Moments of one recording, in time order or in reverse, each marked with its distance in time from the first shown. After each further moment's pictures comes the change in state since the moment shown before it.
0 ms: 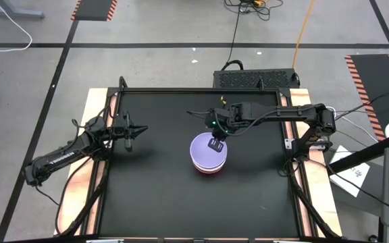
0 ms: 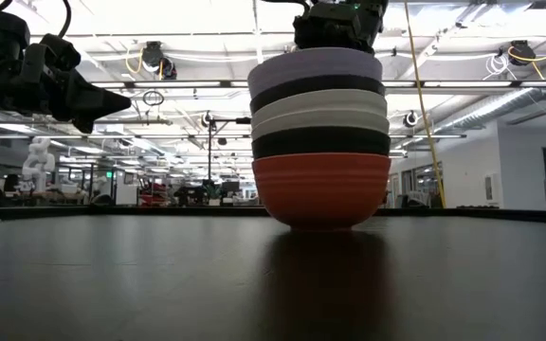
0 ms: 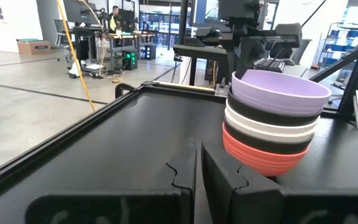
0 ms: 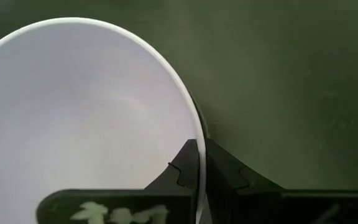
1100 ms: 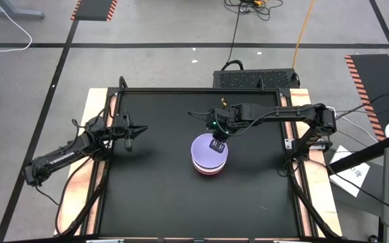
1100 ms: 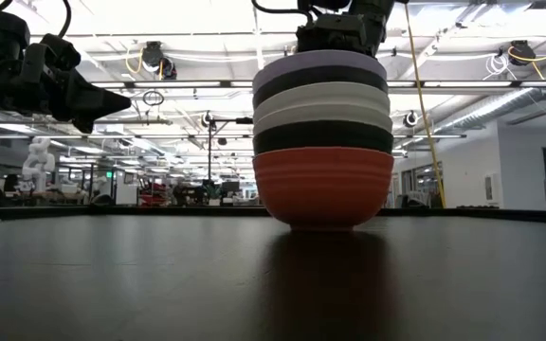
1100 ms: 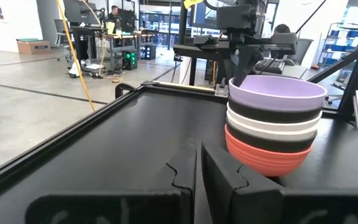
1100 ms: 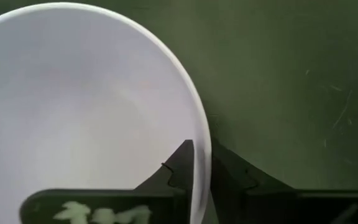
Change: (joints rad) left arm 0.000 0.000 0.000 0.000 0.000 -0.001; right arm -0.013 -0.002 -0.059 0.021 -0.029 -0.039
